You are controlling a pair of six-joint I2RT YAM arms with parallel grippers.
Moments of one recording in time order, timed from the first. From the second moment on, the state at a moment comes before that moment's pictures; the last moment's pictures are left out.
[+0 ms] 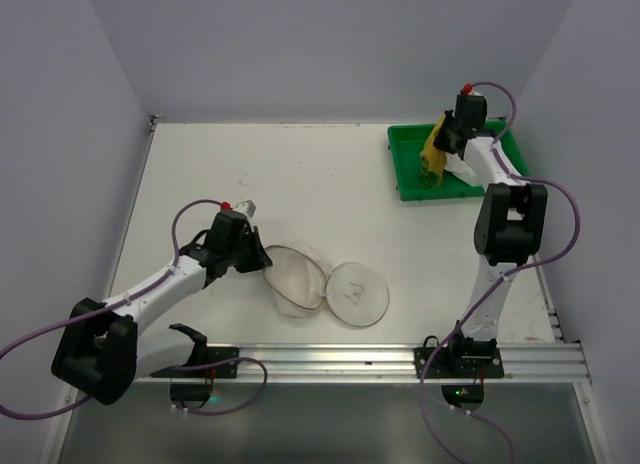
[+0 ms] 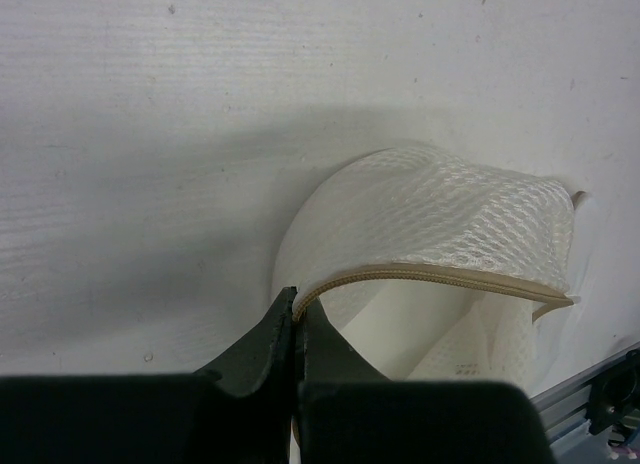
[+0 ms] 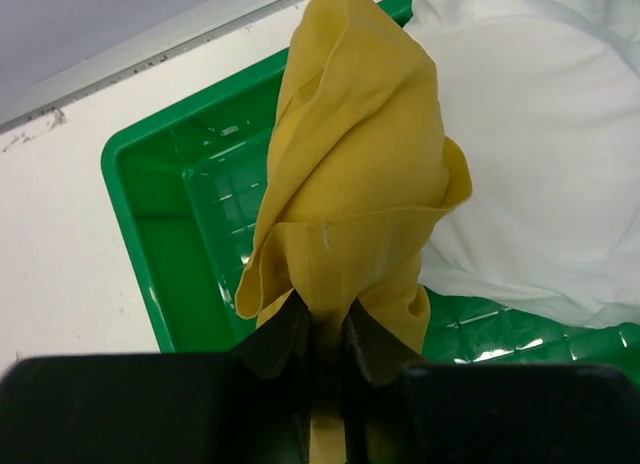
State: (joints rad) left arm -0.42 1.17 0.56 -0.27 0.15 -0.62; right arm -0.03 2.05 1.69 -0.31 0.05 0.34
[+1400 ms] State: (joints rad) left arm -0.42 1.30 0.70 -0.22 0.13 -0.63; right arm 0.49 1.21 0.63 -0.33 -0.19 0.65
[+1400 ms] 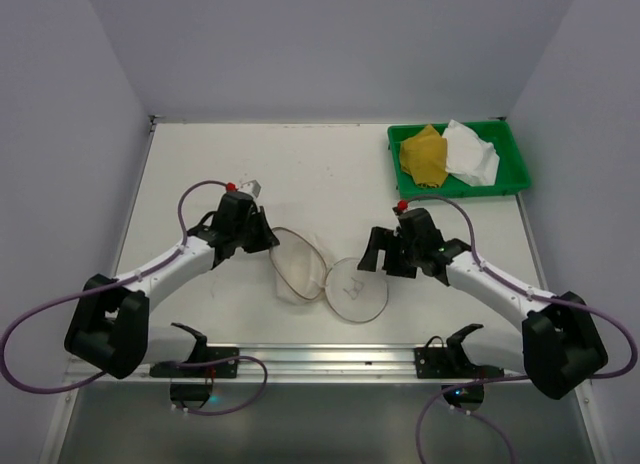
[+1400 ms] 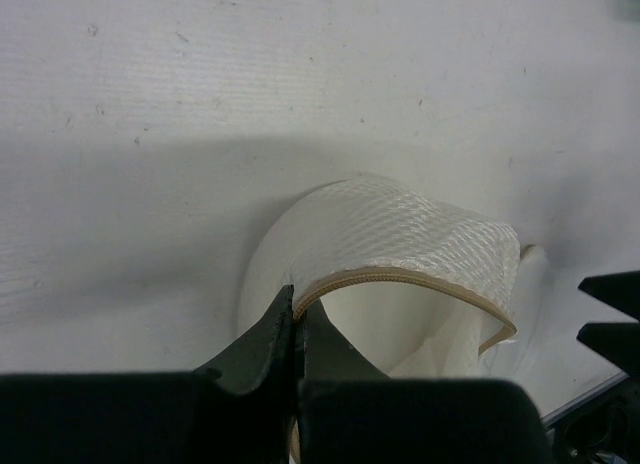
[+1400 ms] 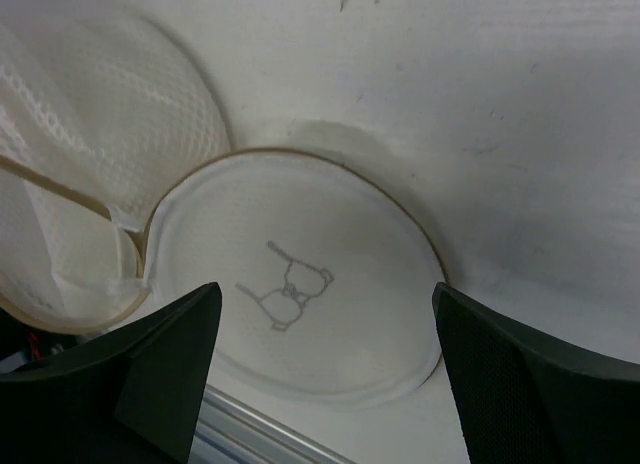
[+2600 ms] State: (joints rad) left arm -0.38 1.21 0.46 -0.14 0.20 -0.71; right arm 0.45 1.52 0.92 -0.28 -0.09 0.62
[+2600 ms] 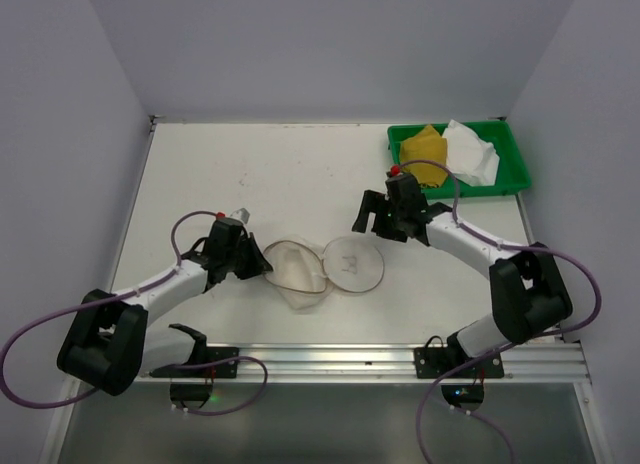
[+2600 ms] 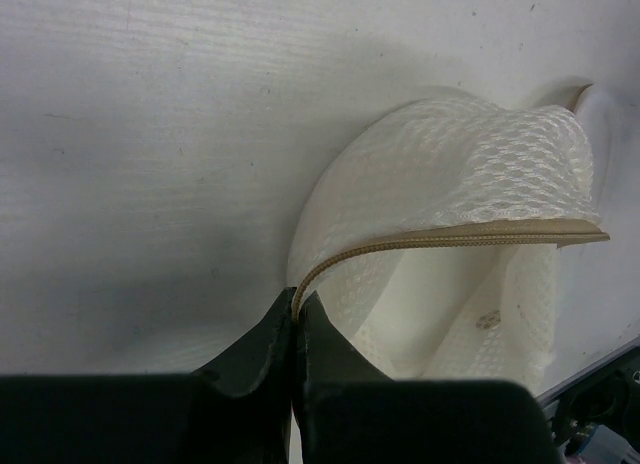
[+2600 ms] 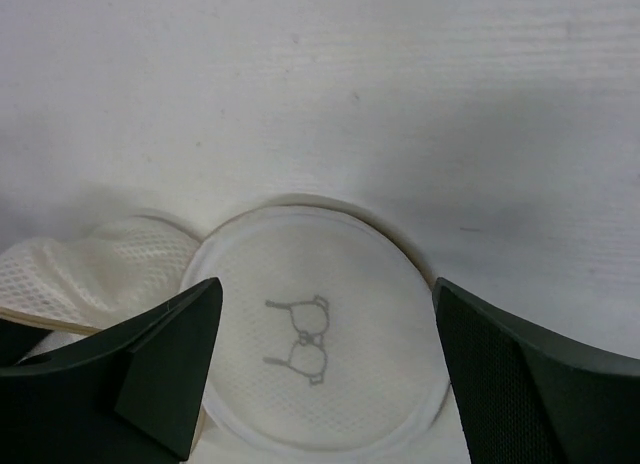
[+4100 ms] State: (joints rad) left arm -0.44 1.33 0.49 -0.07 0.20 -0.77; right arm 0.55 1.16 0.91 -0.47 -0.04 0.57
